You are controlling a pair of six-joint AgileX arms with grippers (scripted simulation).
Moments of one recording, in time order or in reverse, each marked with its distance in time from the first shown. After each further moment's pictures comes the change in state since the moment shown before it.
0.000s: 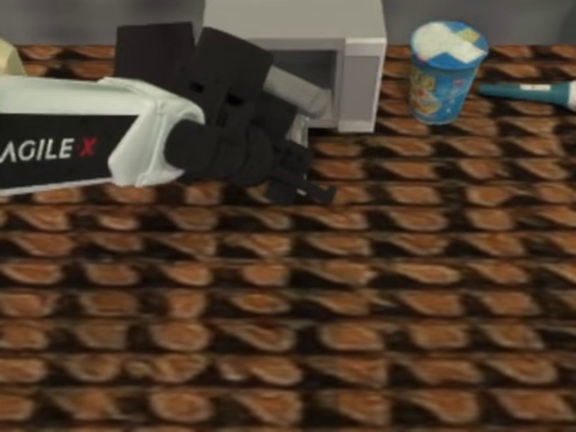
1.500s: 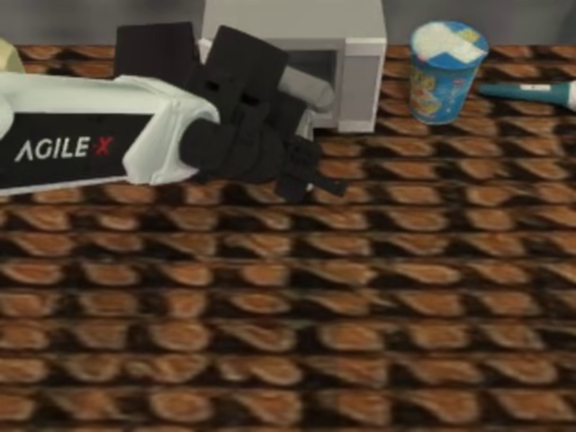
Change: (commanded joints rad) left arm -0.024 0.025 0.034 -0.004 -0.053 -0.062; right arm 0.000 0.000 0.000 0.000 0.000 0.000
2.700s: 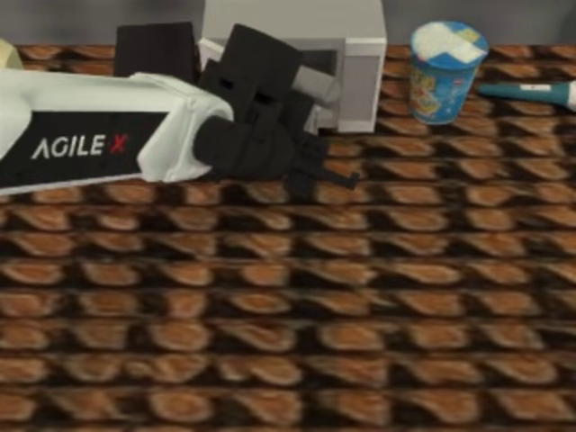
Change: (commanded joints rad) left arm -0.028 0.027 0.037 -0.010 -0.039 -0.061; right arm 0.000 0.000 0.000 0.000 0.000 0.000
